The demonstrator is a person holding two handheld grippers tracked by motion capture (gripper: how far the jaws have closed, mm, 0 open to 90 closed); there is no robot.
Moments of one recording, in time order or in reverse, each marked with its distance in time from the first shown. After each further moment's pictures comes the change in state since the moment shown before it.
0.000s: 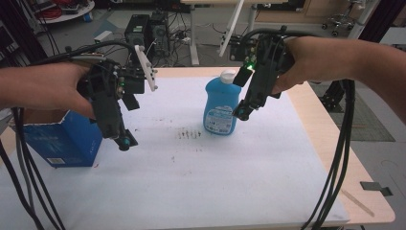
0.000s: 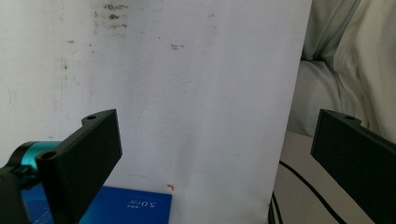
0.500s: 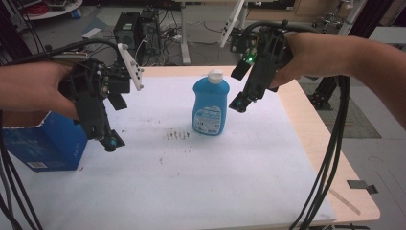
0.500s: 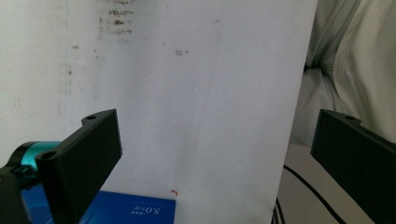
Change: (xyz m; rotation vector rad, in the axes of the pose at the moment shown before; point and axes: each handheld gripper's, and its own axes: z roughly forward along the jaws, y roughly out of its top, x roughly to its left) left arm 0.007 0.005 0.003 -0.006 -0.001 0.001; right arm -0.021 -0.022 -0.009 -0.040 -0.018 0.029
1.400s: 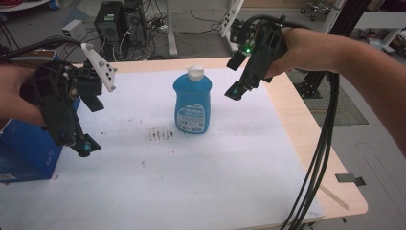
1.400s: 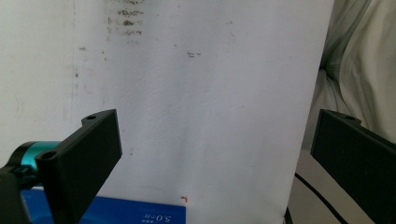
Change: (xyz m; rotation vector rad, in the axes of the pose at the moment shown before) left arm 0.018 0.004 0.010 0.008 -0.015 -0.010; right arm -0.054 -0.043 0.011 -0.084 0.000 0.040
